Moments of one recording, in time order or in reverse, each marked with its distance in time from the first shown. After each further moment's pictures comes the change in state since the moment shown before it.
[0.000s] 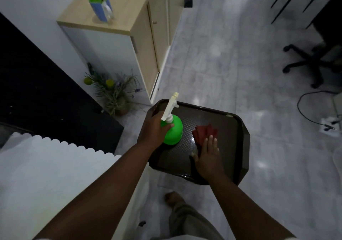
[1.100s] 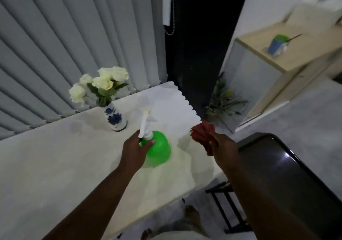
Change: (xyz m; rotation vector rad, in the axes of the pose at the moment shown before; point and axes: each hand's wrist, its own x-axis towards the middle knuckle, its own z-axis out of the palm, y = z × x) left_hand -0.371 -0.113 -0.196 -0.078 0.942 -0.465; right_hand -0.124 -0.251 0.009 0.194 -0.165 -0.874
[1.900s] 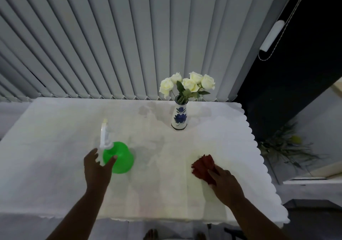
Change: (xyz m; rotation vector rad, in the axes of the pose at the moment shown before) left_hand -0.116 -0.160 -0.173 0.039 0.771 -0.564; right_hand -0.009 -0.031 0.133 -0.730 -0.472 -0.552
